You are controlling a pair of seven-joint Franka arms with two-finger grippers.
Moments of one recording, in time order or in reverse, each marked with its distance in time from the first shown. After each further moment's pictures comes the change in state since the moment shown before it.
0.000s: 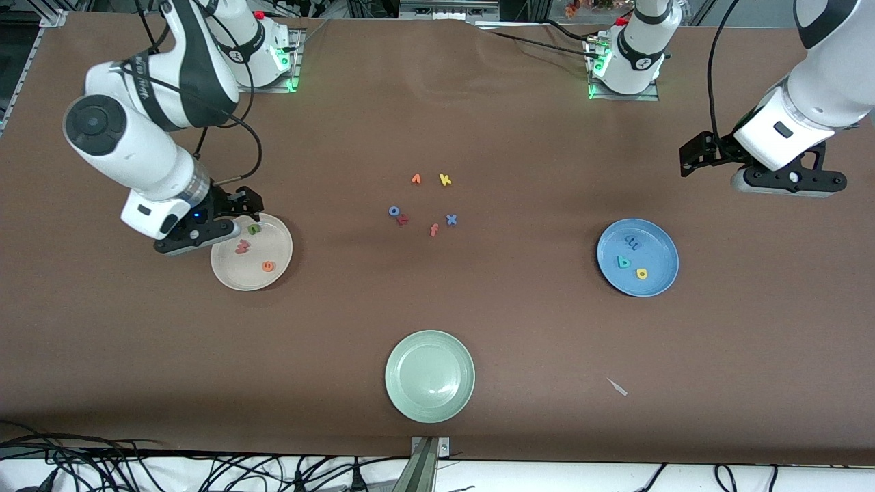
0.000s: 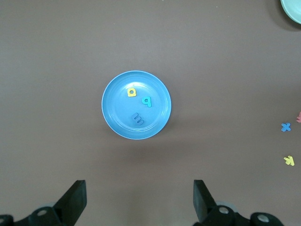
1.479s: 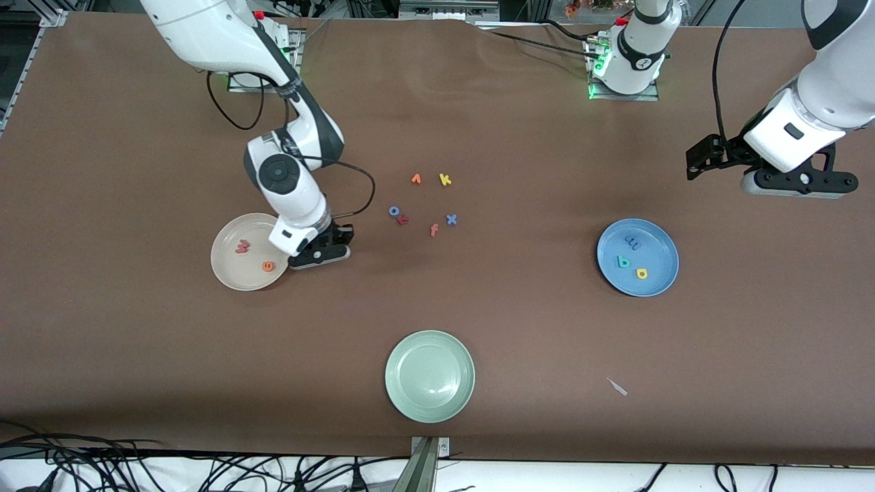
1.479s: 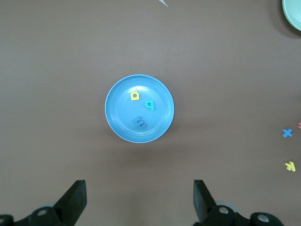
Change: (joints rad) left arm 0.000 0.000 0.016 -0.001 0.000 0.013 0.000; right arm -0.005 0.315 0.210 -0.176 -0.111 0.561 0.299
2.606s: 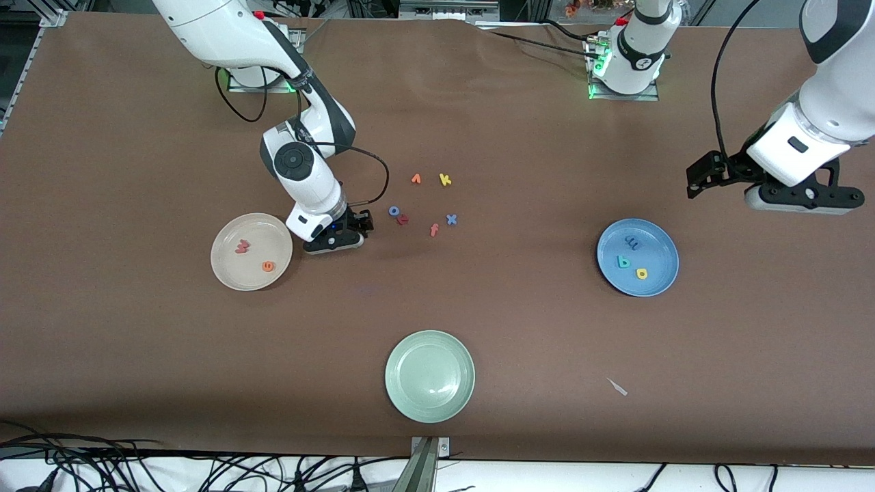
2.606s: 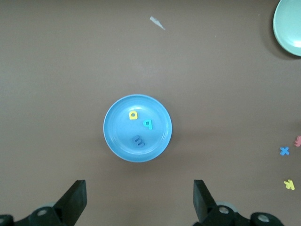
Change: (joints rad) left arm 0.060 0.020 -0.060 0.006 0.000 0.081 0.000; right arm -0.003 0.032 0.103 -0.085 0.038 0.157 0.176
